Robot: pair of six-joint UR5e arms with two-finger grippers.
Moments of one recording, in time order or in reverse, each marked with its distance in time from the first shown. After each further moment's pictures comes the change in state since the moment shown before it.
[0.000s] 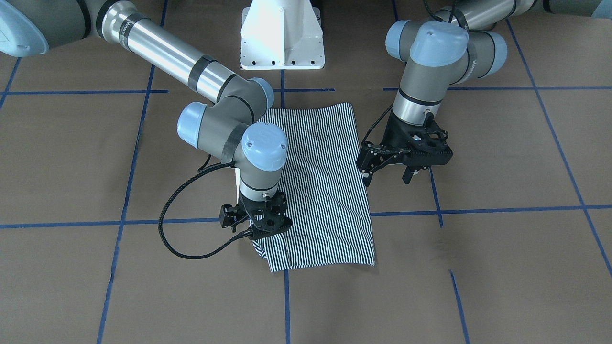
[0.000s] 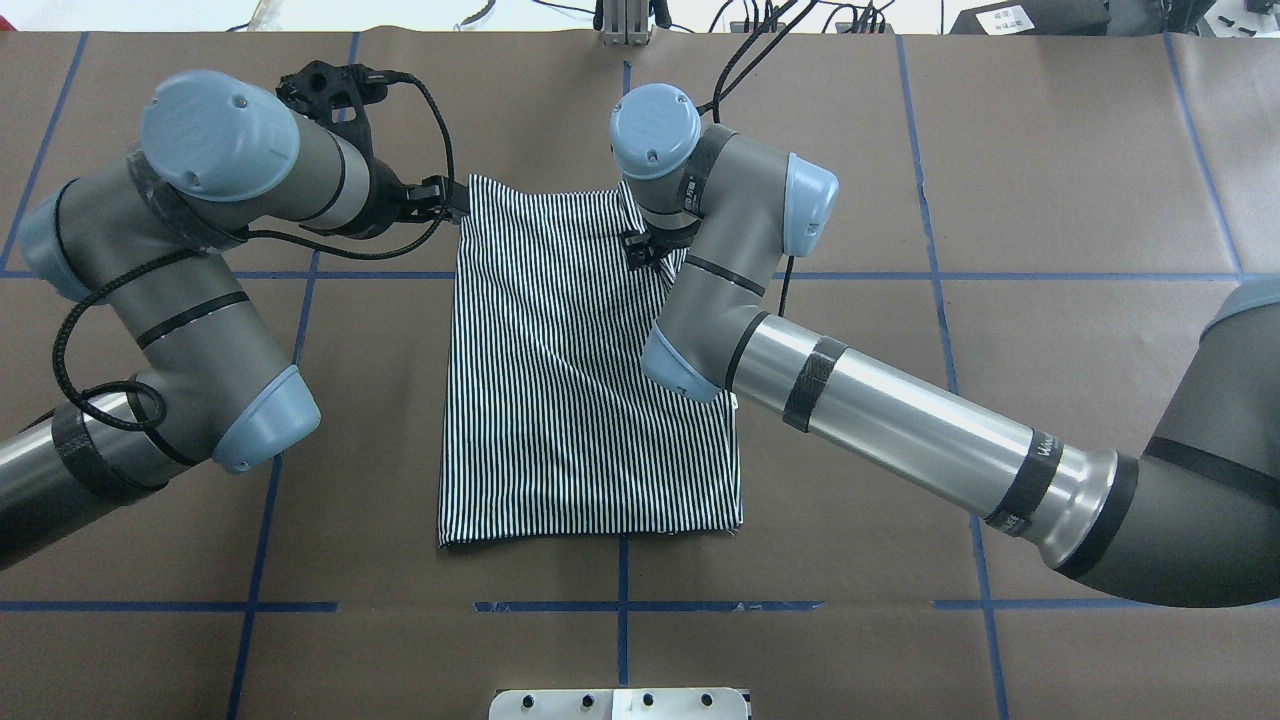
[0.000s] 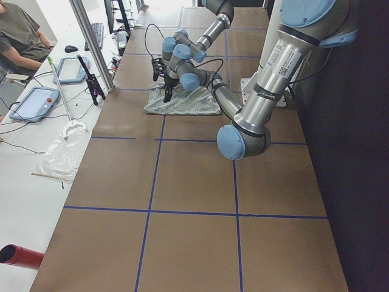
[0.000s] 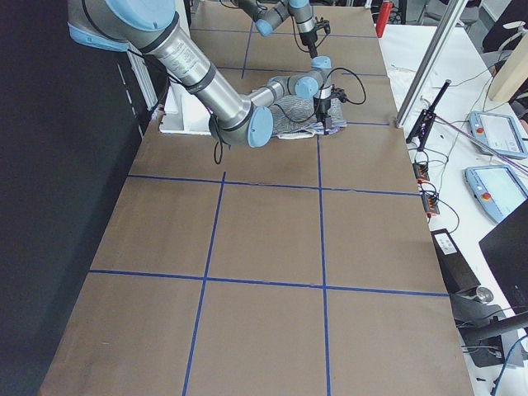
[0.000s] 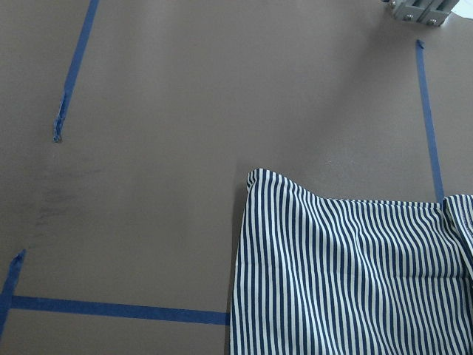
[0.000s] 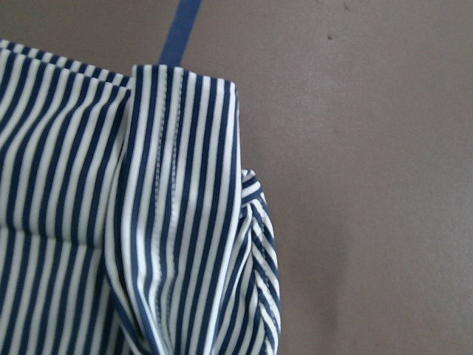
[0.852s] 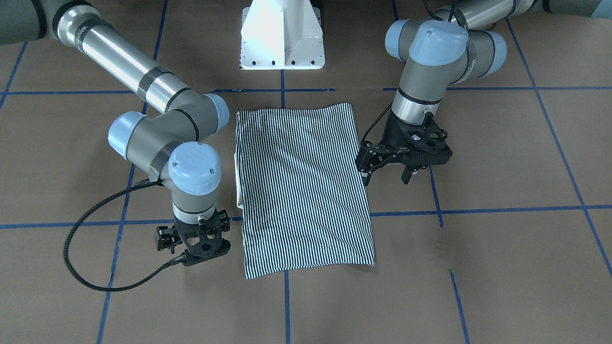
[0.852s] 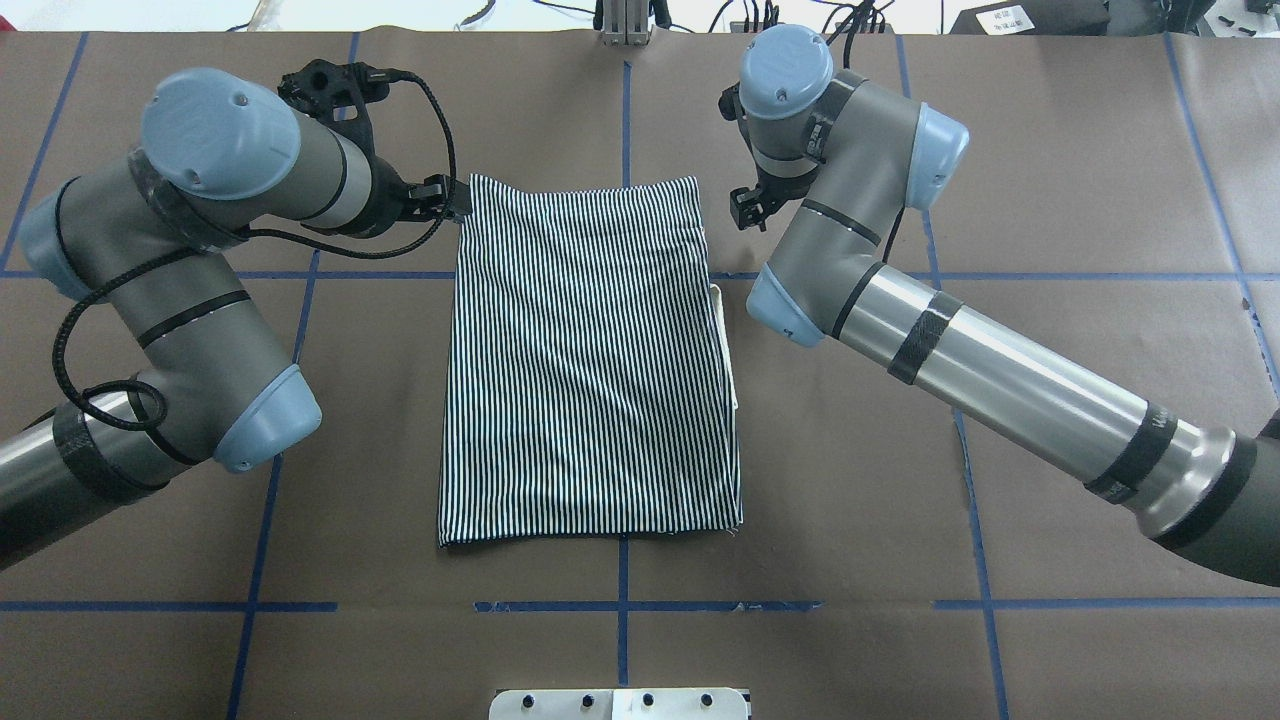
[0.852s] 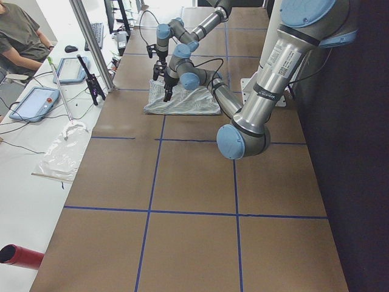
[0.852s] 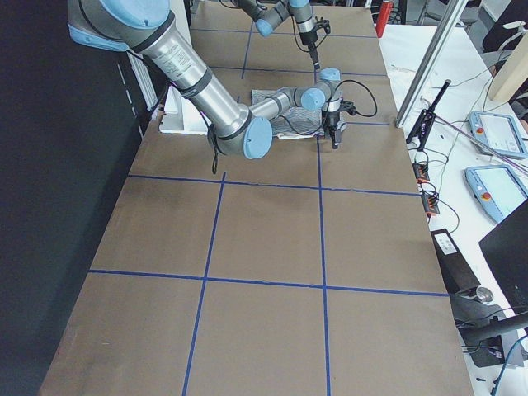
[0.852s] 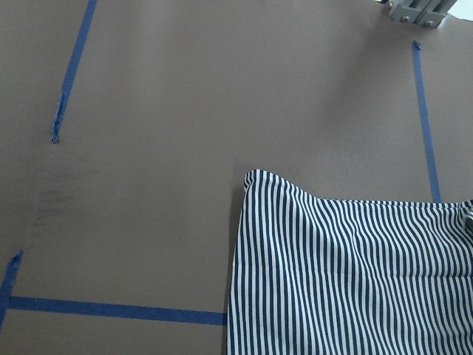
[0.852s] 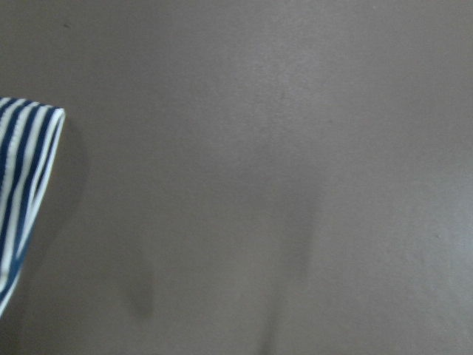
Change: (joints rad) left arm 0.000 -0.003 -0.002 0.000 -0.004 -0.002; right arm 0.134 -0.146 0.139 -0.078 0.029 -0.206
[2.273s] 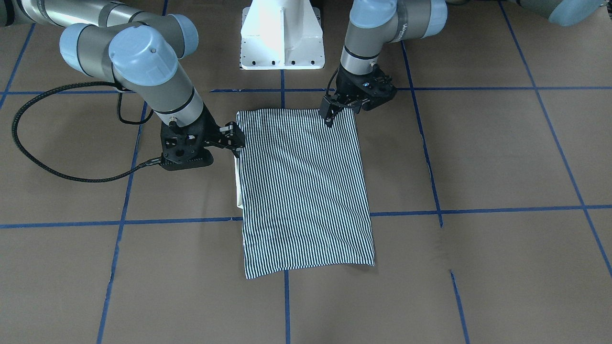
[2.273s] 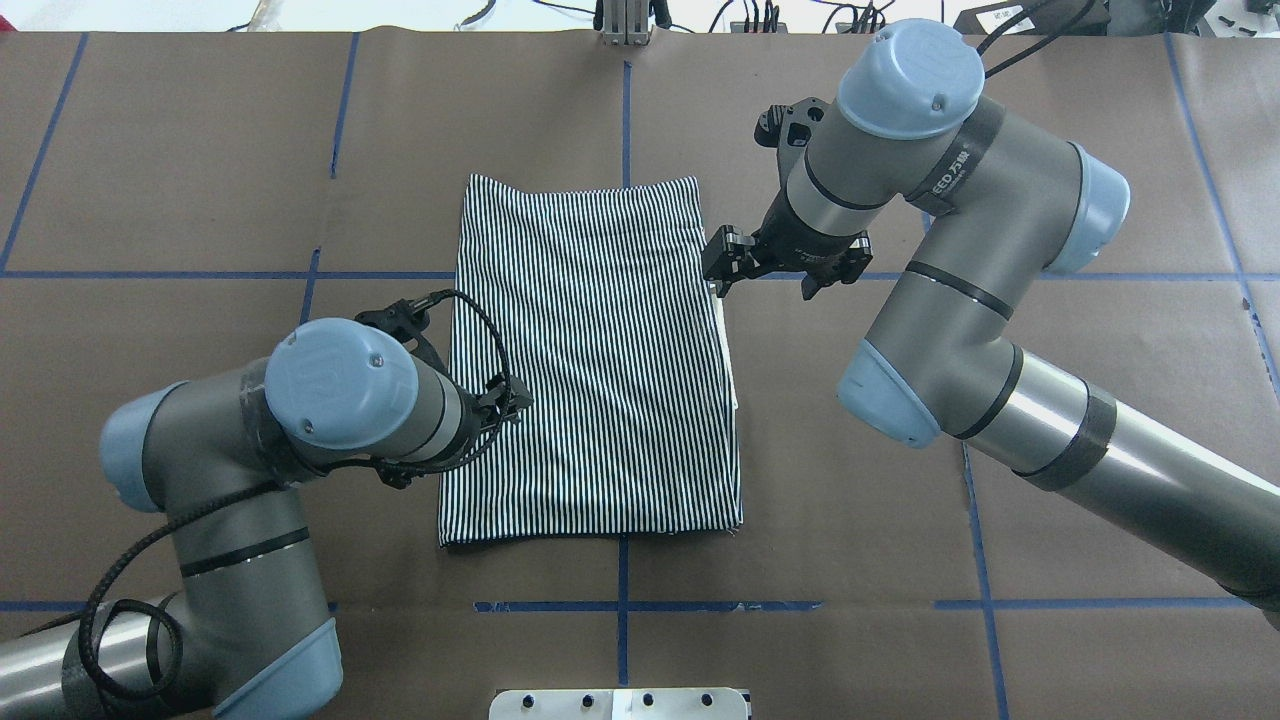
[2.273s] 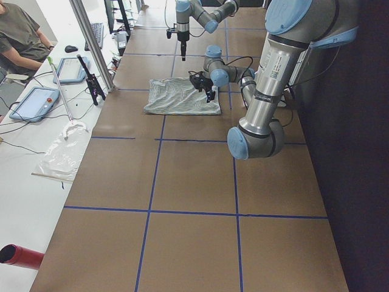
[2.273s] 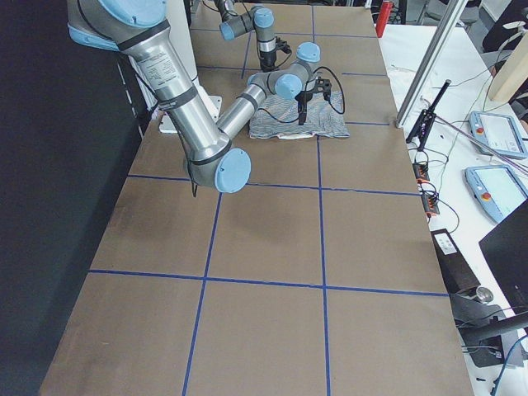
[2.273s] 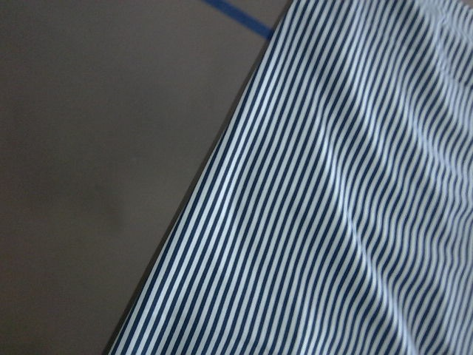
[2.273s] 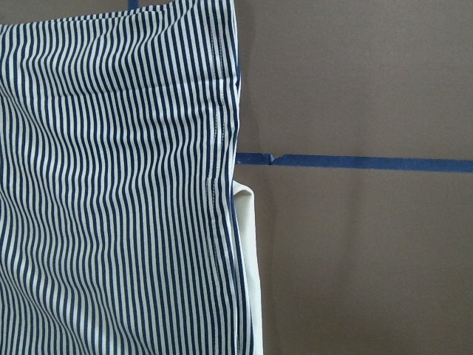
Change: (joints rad) left arm 0.354 0.077 -0.199 0.252 0.063 -0.689; right arm -0.048 -0.234 0.549 -0.037 0.322 0.493
